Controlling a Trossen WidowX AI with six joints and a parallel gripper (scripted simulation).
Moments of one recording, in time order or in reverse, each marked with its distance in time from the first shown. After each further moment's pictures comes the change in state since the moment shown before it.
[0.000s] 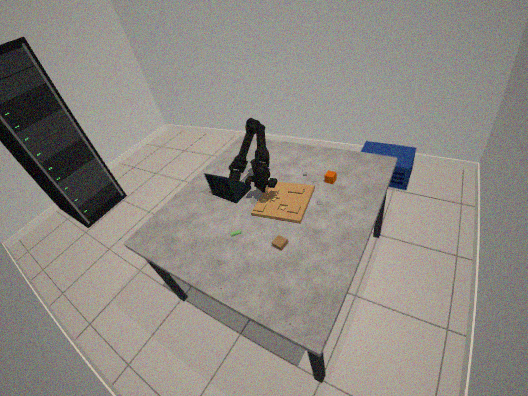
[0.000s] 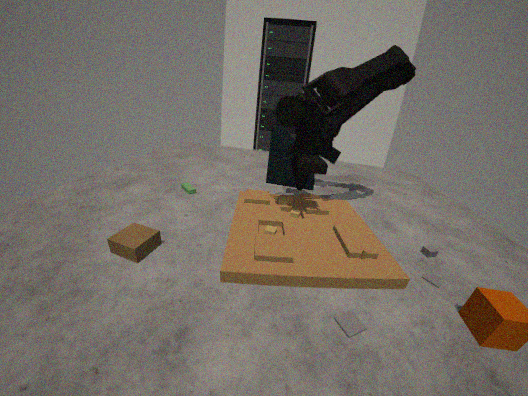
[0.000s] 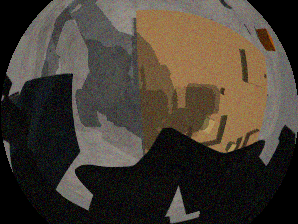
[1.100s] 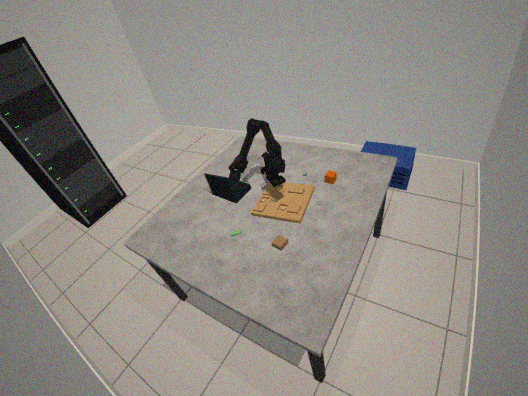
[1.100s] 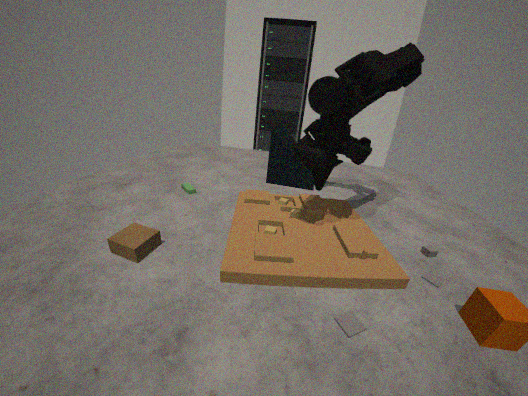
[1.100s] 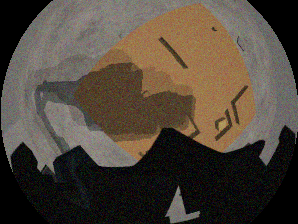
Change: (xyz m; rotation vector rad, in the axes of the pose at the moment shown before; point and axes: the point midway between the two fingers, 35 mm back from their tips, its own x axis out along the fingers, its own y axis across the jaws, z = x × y) arm -0.030 -0.067 0.030 0.640 0.023 -0.008
